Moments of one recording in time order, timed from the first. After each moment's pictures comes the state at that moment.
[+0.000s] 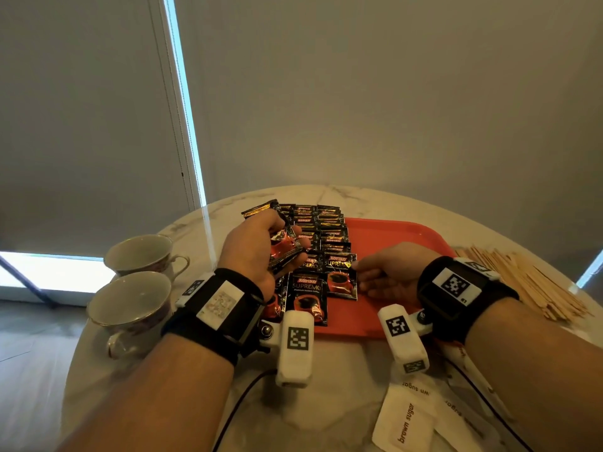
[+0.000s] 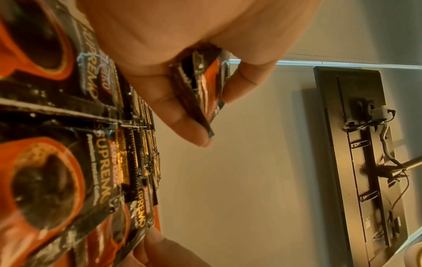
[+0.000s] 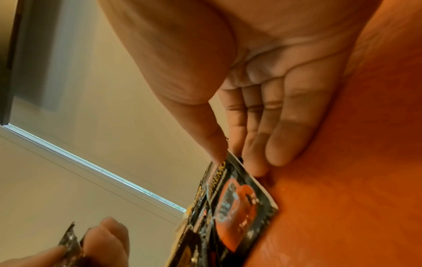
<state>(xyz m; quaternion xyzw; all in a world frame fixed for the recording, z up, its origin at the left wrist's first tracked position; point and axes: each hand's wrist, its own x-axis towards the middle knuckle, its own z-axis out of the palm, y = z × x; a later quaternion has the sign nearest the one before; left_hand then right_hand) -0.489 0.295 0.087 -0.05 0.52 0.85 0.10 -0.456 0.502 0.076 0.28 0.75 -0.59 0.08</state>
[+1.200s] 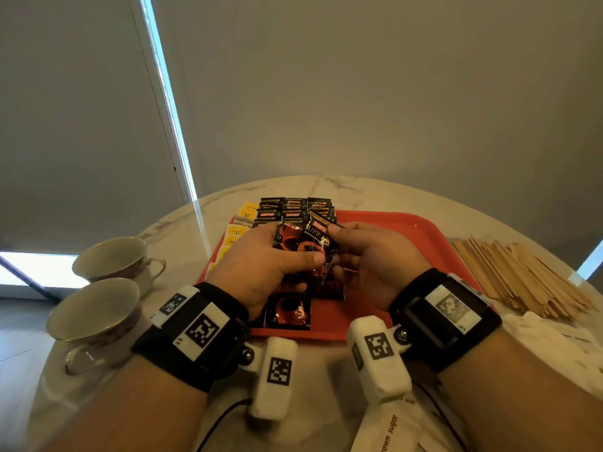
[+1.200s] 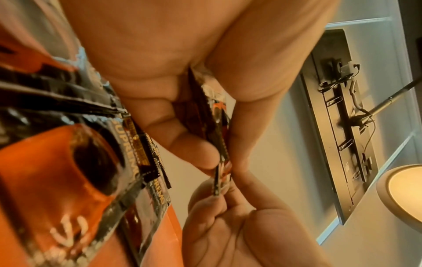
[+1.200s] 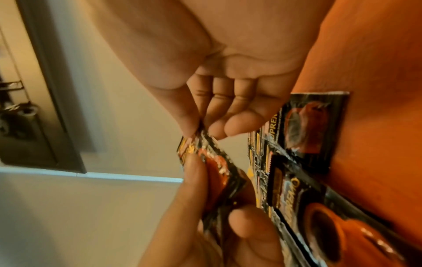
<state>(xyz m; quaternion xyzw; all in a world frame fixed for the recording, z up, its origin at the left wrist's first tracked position) -0.482 0.310 0.074 0.14 0.67 0.71 0.16 -0.452 0.484 0.077 0.11 0.61 -0.79 -0.01</state>
